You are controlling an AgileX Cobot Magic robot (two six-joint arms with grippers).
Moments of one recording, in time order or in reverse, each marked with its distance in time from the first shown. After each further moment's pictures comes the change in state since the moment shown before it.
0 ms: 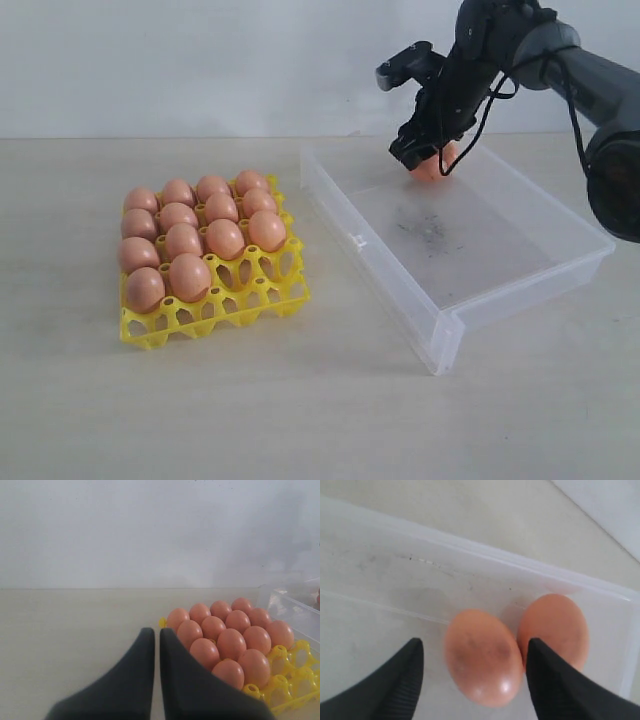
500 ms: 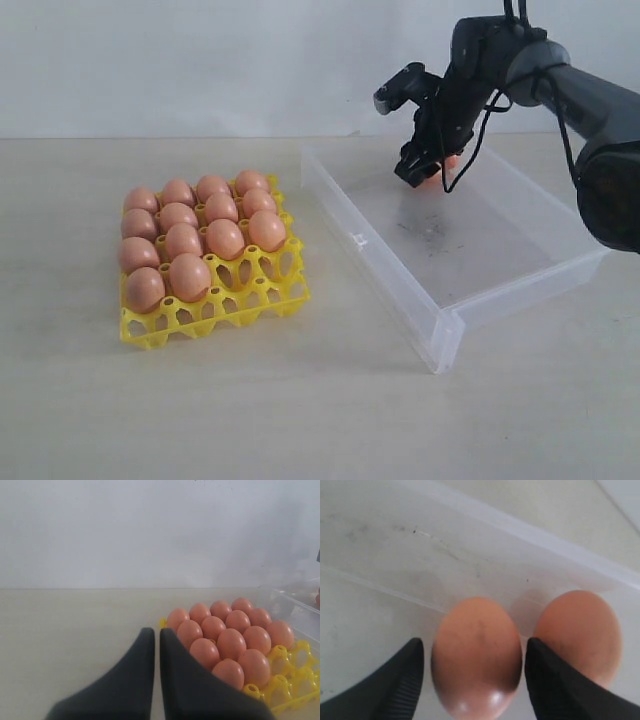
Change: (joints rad) left arm 0.000 0.000 0.000 0.000 0.000 0.000; right arm 0.000 0.046 -0.002 -0.025 -0.010 -0.079
